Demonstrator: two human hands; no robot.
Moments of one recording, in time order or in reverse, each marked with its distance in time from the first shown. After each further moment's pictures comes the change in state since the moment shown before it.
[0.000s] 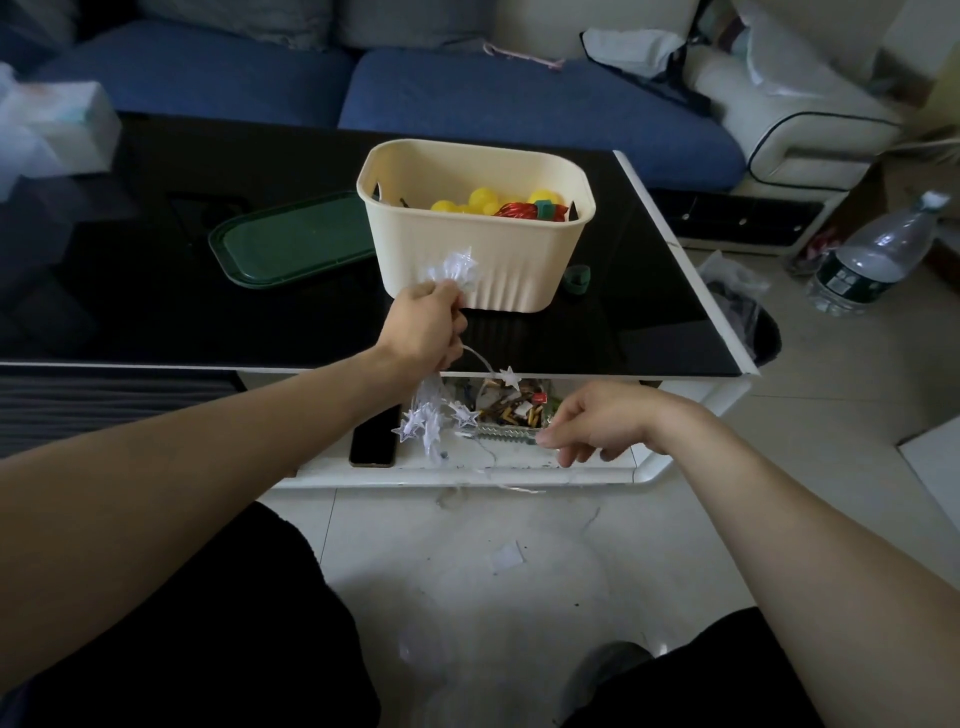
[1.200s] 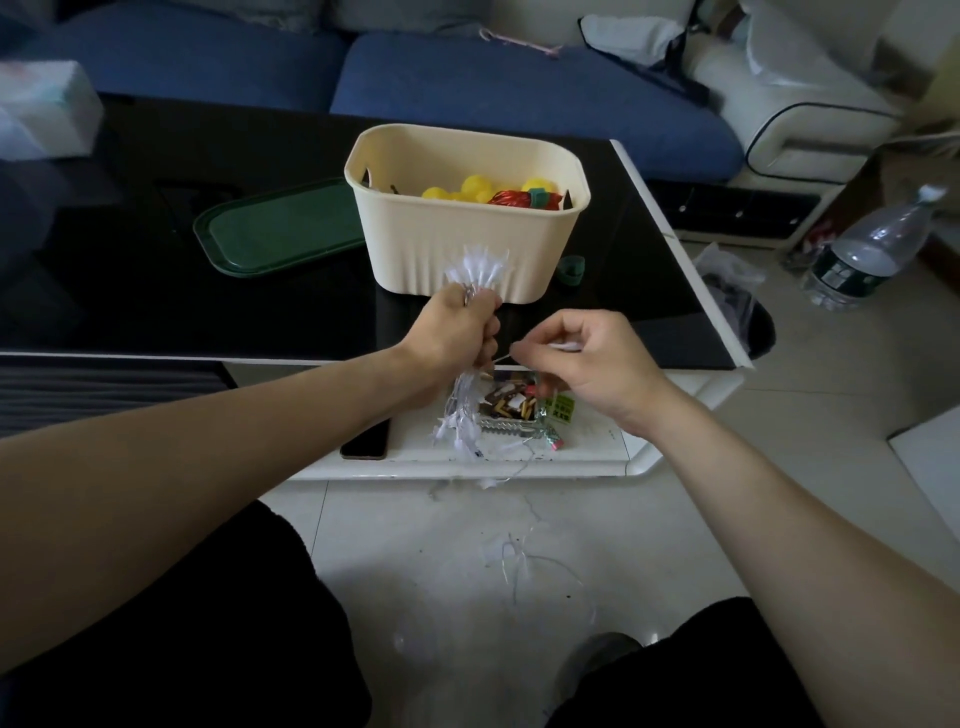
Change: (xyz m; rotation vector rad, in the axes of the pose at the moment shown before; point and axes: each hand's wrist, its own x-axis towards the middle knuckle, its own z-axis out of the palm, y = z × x) left_hand -0.004 -0.010 0.028 0.038 -0.147 0.053; right_hand -0.014 -0.025 0.004 0.601 0.436 -0.489
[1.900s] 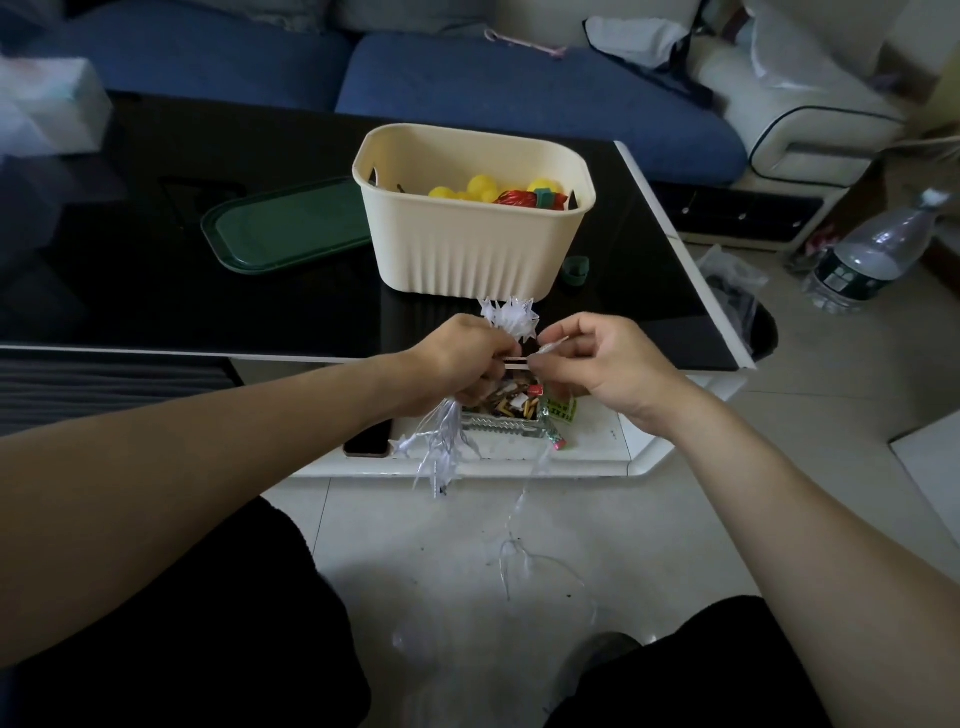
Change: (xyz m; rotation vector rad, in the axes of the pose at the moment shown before) left_hand -0.010 -0.003 -0.005 0.160 -0.218 -0.232; right_hand -0.001 0.004 -0.012 -0.028 -0.056 0.117
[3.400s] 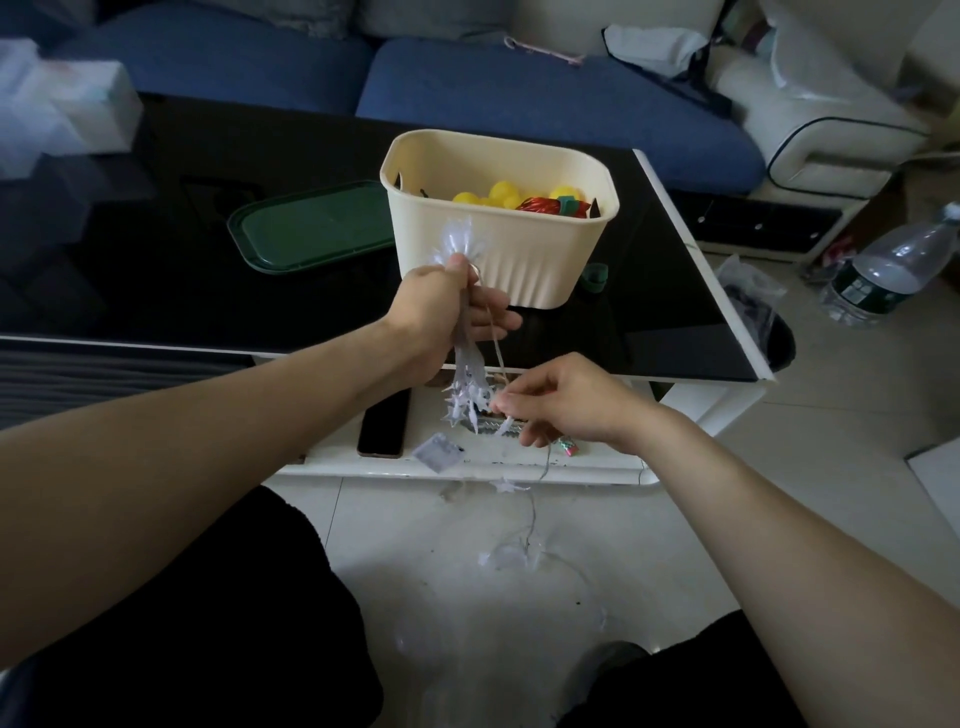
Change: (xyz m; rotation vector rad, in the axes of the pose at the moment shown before) left_hand -0.008 0.022 -0.028 -0.511 0.290 0.188; right_hand 0.011 0.007 0.038 -0.205 -0.254 0.097
